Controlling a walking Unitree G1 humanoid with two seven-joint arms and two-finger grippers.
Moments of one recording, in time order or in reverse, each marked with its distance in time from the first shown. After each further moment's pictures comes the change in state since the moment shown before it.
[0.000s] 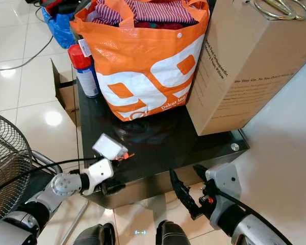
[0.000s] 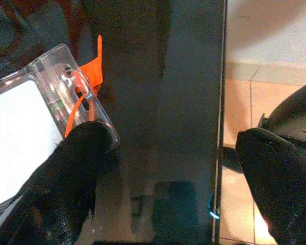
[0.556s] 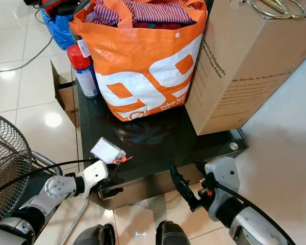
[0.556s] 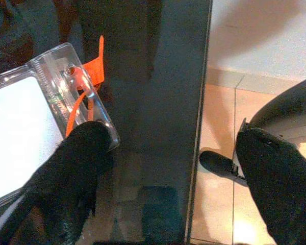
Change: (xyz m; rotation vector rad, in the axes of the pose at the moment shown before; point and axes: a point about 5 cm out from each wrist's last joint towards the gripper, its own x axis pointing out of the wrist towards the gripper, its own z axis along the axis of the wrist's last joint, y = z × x) left arm -0.009 -0.005 -0.008 -0.084 -0.022 -0.030; right arm 0.009 -0.006 0.005 -0.015 -0.032 -0.002
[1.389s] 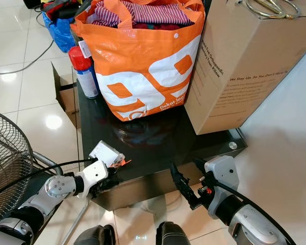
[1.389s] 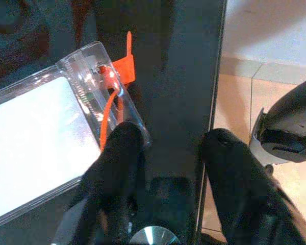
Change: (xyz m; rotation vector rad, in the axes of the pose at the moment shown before) left arm -0.001 0.005 -0.003 0.008 0.054 0.060; right arm 0.004 -0.003 -0.003 0.000 0.000 0.000
